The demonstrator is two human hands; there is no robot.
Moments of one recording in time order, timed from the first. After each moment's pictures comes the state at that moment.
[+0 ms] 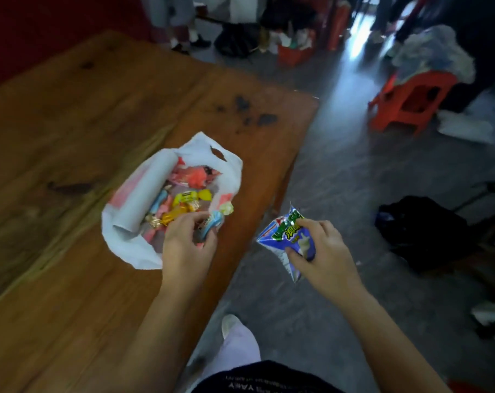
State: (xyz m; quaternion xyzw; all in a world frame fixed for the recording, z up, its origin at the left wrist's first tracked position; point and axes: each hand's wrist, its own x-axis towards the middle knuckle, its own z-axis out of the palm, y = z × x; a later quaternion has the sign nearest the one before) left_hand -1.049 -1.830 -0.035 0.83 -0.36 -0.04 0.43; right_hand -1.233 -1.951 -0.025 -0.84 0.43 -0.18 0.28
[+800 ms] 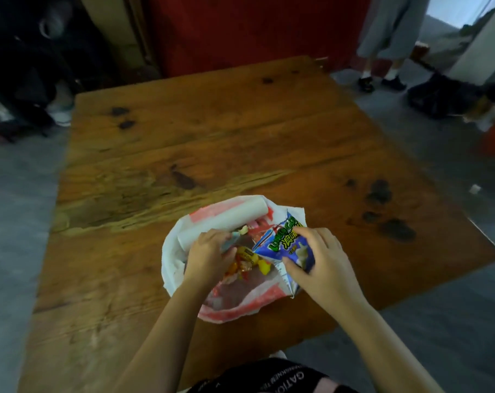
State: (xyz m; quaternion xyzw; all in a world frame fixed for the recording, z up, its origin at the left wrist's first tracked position) left_hand -0.949 -1.880 -0.067 0.95 -0.11 -0.02 0.28; right_hand -1.025 -2.082 -0.008 -0.95 0.00 -0.07 0.30
